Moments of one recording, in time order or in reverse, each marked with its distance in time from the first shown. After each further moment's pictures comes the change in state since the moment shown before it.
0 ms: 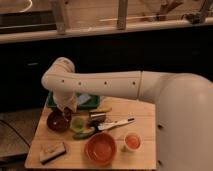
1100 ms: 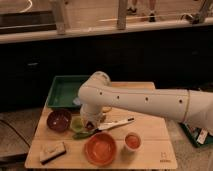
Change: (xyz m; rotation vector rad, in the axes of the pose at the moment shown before) arm -0.058 0.109 0.009 0.036 -0.128 0.136
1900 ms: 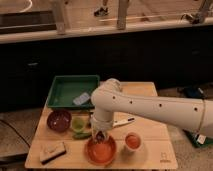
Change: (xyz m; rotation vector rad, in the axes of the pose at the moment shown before) arm -0.039 0.057 0.015 -0.036 -0.149 0.048
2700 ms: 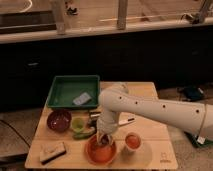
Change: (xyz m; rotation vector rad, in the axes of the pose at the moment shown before) arm -0.001 0.017 0.014 -0.003 -0.089 0.027
